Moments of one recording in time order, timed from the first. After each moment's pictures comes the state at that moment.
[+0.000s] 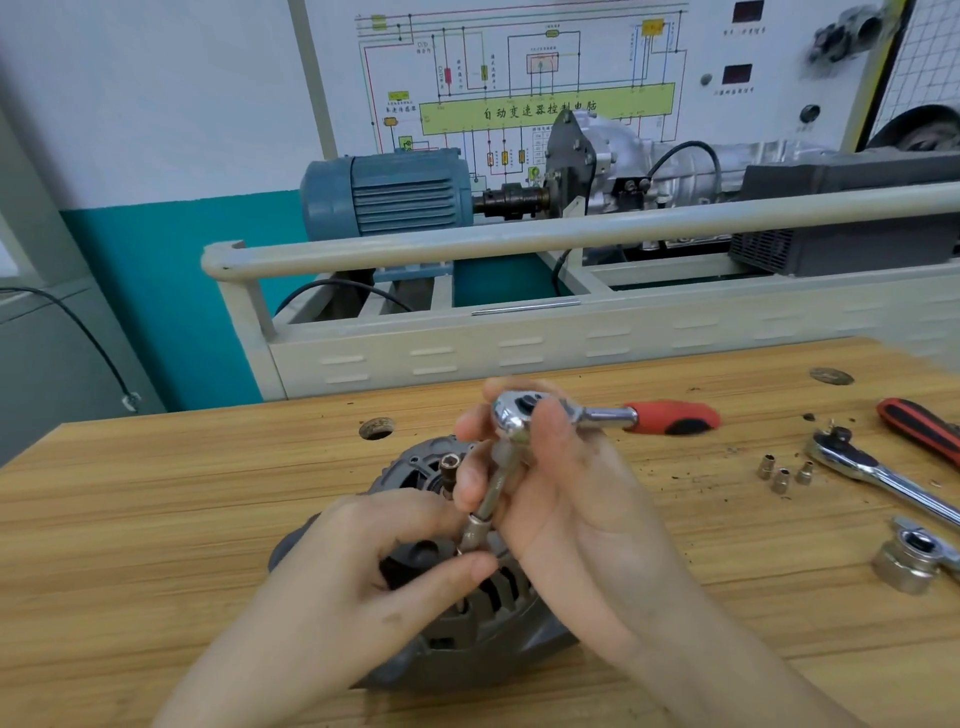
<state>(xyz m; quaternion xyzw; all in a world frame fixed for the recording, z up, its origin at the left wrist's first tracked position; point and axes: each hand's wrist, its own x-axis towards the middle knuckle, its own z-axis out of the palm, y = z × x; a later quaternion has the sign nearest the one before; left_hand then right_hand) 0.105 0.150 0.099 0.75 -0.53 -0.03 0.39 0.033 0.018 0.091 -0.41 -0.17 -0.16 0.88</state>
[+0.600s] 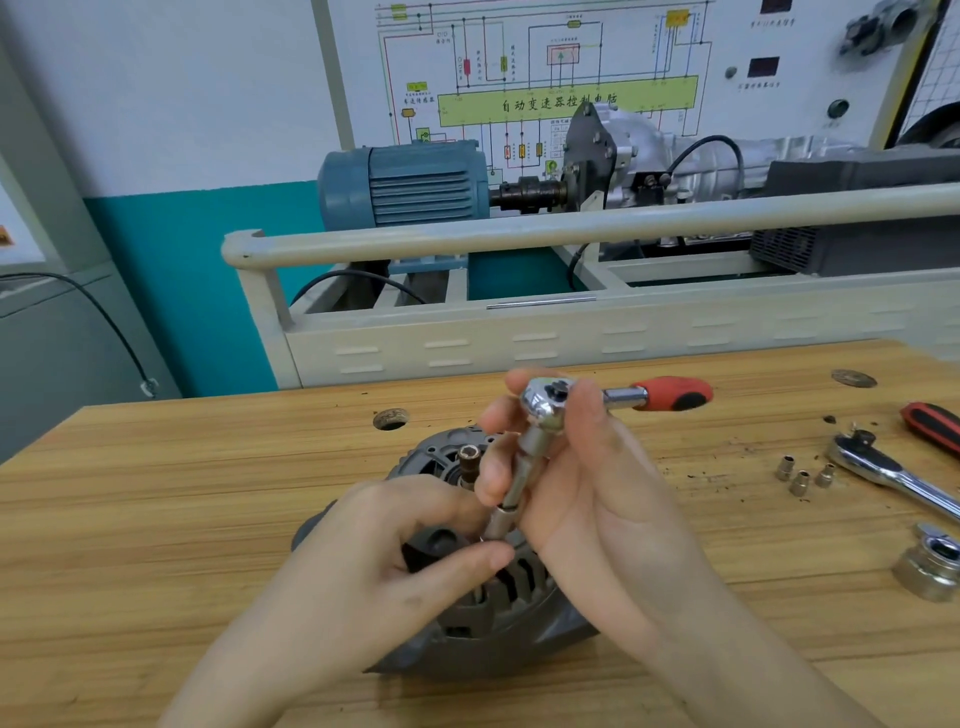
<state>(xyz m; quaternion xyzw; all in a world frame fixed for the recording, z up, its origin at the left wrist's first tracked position) 0.107 0.152 0.098 0.74 -0.54 -0.04 0.40 0.034 0.017 0.090 -0.39 -0.19 -0.17 0.88</state>
